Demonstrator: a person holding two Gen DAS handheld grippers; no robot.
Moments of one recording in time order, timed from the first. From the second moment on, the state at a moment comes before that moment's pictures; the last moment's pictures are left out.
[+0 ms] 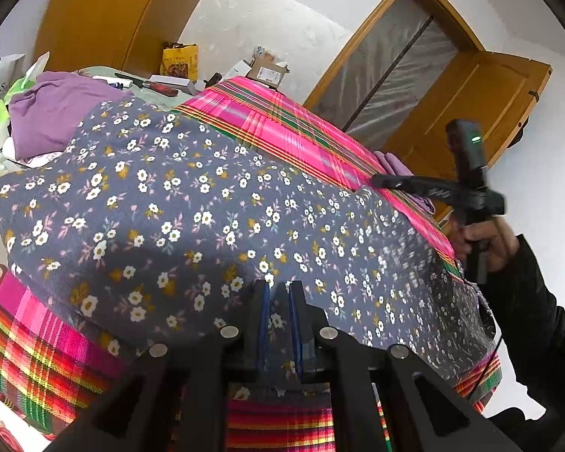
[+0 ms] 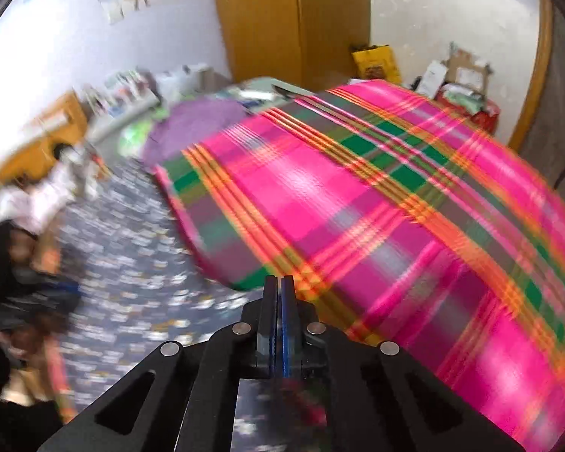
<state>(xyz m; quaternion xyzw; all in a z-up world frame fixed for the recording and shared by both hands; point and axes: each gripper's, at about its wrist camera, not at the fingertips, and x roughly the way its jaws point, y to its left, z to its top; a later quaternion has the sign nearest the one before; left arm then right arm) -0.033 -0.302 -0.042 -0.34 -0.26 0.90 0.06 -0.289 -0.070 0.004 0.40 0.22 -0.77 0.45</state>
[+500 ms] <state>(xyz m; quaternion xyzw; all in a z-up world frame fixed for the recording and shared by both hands) -0.036 -0.299 -0.036 -0.35 -0.25 0.90 0.05 -0.226 0.016 0.001 0.41 0.18 -0.74 0.50</state>
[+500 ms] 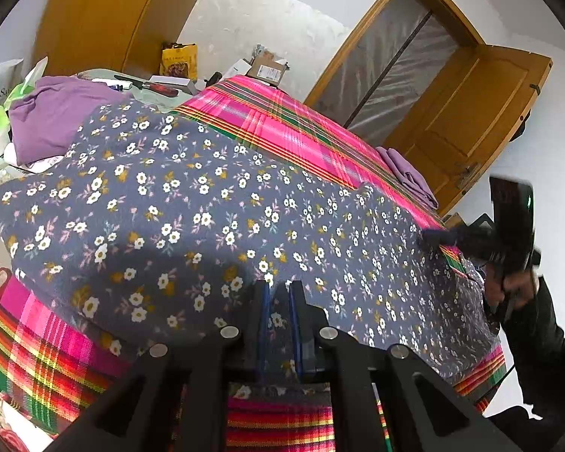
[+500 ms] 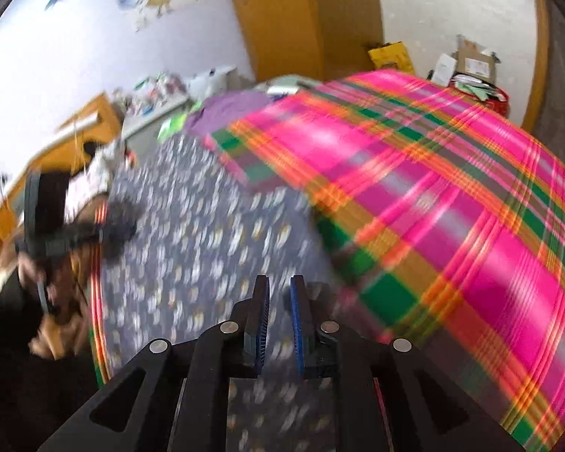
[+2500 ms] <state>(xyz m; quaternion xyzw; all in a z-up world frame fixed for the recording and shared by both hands) -0.079 -0.163 -0.018 -0.40 -0.14 0.89 0.18 -0.227 0.149 -0.019 0.43 0.10 -0.80 0.41</state>
